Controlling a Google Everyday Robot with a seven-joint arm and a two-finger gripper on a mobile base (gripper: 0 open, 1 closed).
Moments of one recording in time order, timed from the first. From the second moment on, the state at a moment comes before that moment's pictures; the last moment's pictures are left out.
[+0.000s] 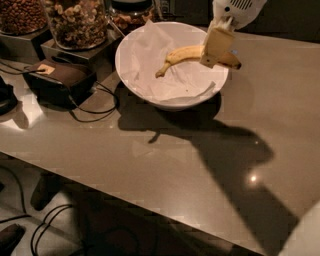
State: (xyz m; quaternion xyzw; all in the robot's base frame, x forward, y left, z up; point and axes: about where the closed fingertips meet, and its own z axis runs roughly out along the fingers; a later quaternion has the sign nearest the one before) arm 0.562 -0.116 1.000 -0.57 0.80 0.06 0.15
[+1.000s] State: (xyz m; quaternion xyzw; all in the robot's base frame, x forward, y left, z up) arm 0.478 -0.138 0.985 -0.51 0.84 0.10 0.13
